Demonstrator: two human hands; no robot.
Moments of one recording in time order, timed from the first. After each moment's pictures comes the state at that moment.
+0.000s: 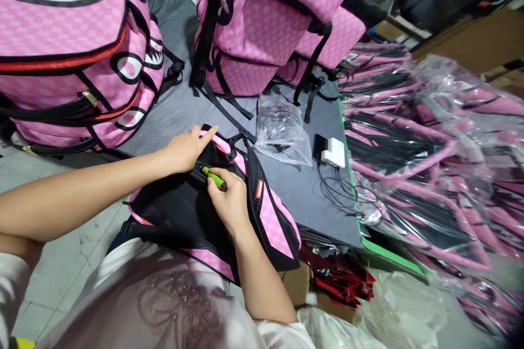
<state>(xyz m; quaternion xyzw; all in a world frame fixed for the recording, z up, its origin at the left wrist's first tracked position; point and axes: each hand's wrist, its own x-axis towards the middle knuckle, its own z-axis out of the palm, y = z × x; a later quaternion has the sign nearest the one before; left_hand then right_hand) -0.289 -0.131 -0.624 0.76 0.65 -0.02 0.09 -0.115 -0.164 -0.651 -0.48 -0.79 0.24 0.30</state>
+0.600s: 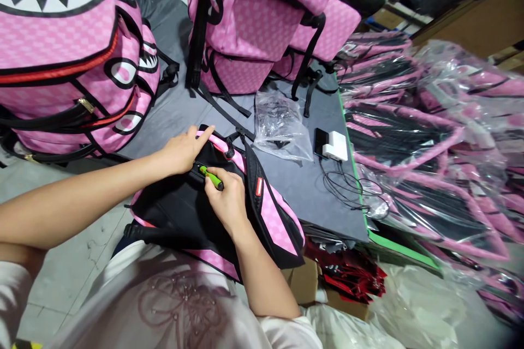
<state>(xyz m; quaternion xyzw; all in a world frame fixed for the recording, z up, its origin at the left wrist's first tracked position) -0.290 -0.128 -0.632 0.75 0.65 0.00 0.09 -0.119 -0.167 -0.656 -0.48 -0.79 0.20 0.31</state>
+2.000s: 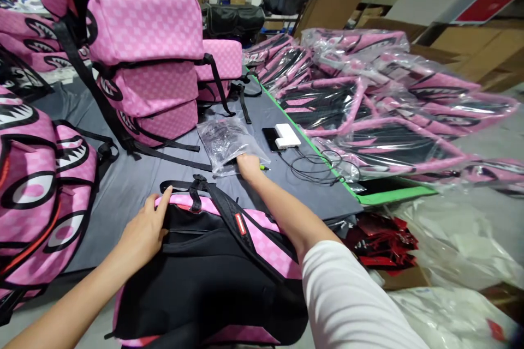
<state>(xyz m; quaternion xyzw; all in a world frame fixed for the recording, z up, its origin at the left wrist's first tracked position) -0.255 -0.109 -0.626 0.77 0.63 -0.02 0.08 0.055 0.074 -0.656 -0.70 -0.72 -0.01 -0.06</state>
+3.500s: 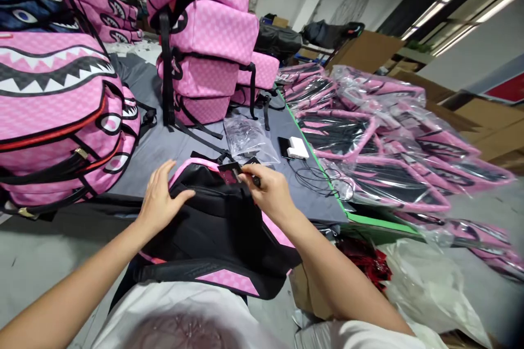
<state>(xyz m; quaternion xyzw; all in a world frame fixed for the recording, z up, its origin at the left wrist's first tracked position) -0.276 -0.209 -0.652 0.64 0.61 0.45 0.10 -0.027 -0.160 -0.556 -0.43 -0.84 0.04 0.34</state>
